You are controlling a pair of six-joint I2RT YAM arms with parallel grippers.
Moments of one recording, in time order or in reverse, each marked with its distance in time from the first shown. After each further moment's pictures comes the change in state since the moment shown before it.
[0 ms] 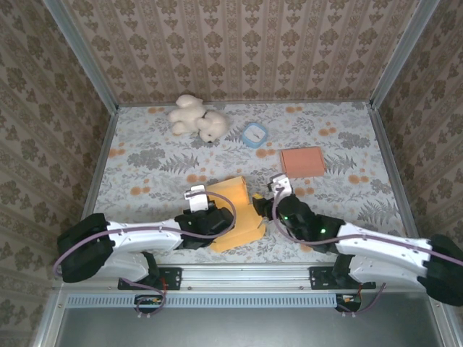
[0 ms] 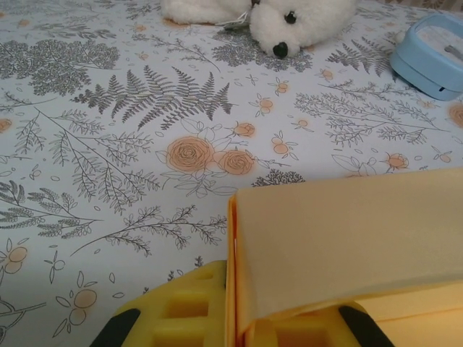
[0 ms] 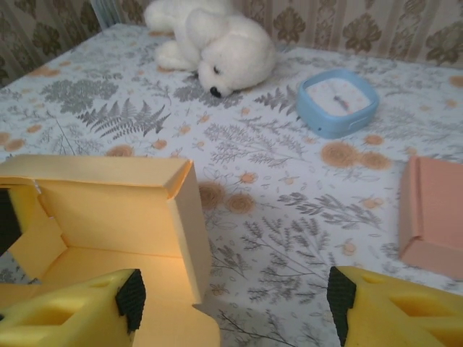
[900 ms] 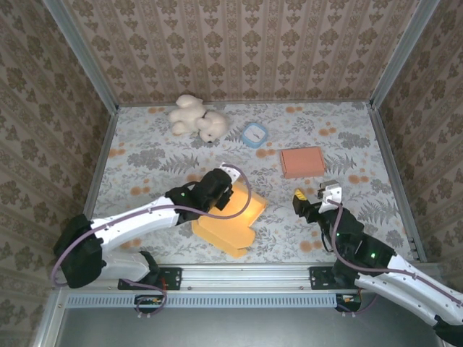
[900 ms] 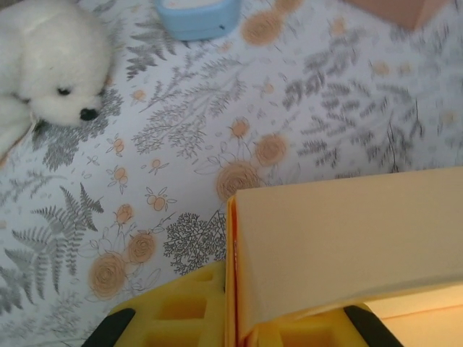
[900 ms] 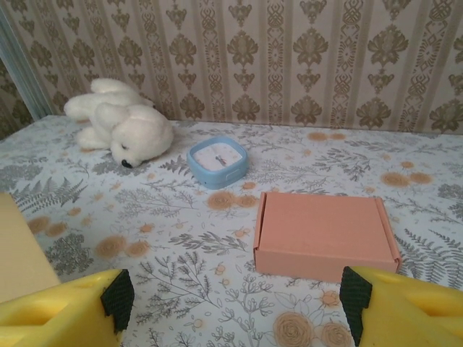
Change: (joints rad) left arm 0.185 0.009 0.319 -0.133 0.603 1.068; right arm -0.111 -0.631 -0.157 -0.243 0.125 -0.104
